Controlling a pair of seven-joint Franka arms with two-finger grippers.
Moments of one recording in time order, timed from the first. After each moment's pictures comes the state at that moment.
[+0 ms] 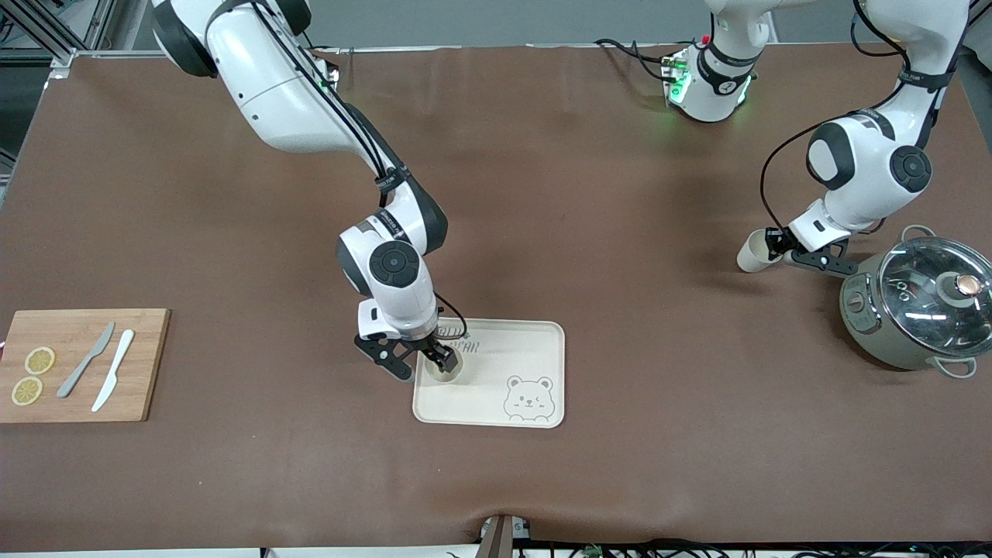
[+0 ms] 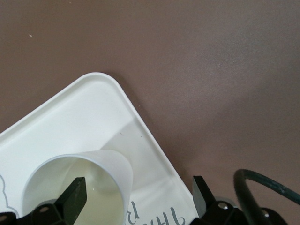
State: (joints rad) left arm 0.16 0.16 -0.01 -2.52 -0.14 2.66 0.52; right arm 0.53 0.82 0.02 -1.40 -0.19 2.36 1.30
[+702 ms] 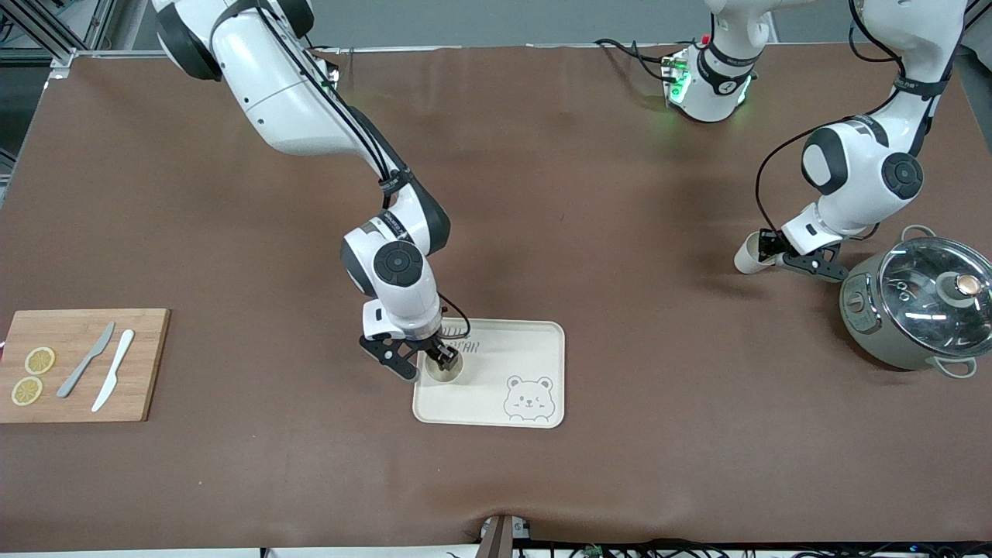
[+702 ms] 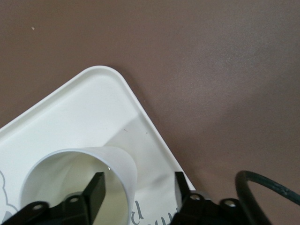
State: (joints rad) left arm 0.16 0.18 -0.03 -2.51 -0.14 2.66 0.55; right arm 0.53 0.84 0.02 -1.40 -0.19 2.39 1.30
